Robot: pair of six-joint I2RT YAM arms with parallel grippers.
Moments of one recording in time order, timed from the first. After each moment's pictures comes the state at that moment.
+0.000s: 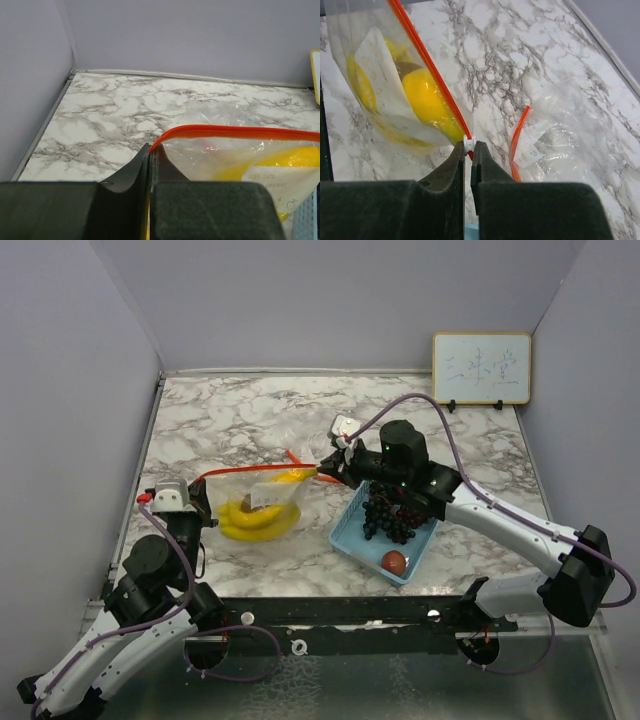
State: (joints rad) left arm -0.83 0.18 0.58 -0.27 -0.81 0.00; right arm 0.81 1.31 1.05 -0.02 -0.32 -0.25
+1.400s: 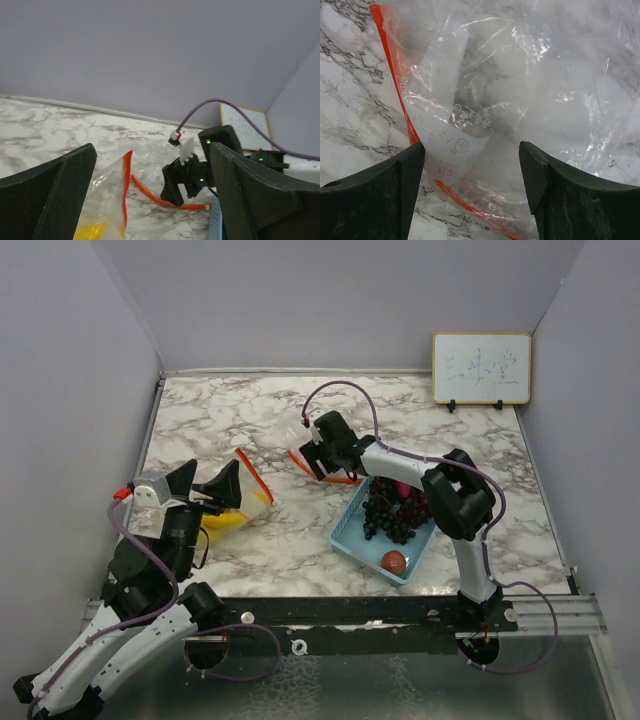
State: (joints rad) left arm -0.81 0.24 0.60 -0.03 -0.68 -0.18; right arm 0.73 2.08 1.50 -0.22 0.13 -0.03
